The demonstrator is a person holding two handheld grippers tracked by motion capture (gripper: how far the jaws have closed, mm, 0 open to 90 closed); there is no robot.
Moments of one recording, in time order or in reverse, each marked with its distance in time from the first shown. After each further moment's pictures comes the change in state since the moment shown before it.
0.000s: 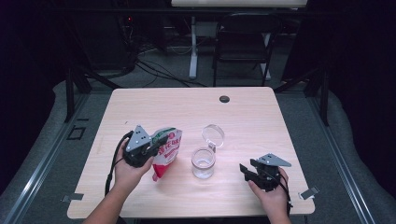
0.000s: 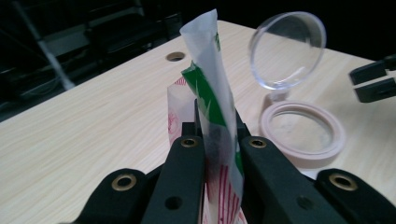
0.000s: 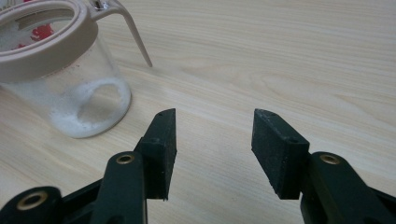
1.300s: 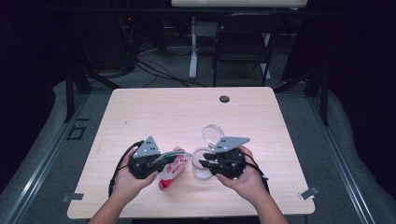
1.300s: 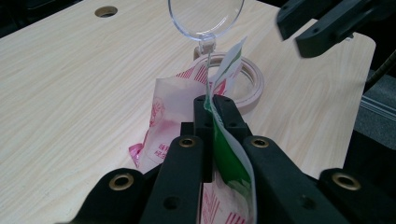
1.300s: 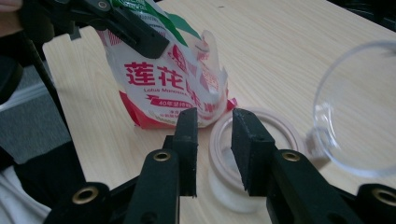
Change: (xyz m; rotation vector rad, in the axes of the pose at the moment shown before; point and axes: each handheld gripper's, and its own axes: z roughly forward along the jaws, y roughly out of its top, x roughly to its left) left arm -0.022 -0.005 -0.005 0.166 -0.195 -0.001; right arm 0.105 0.104 -0.002 0.082 0.407 -0.389
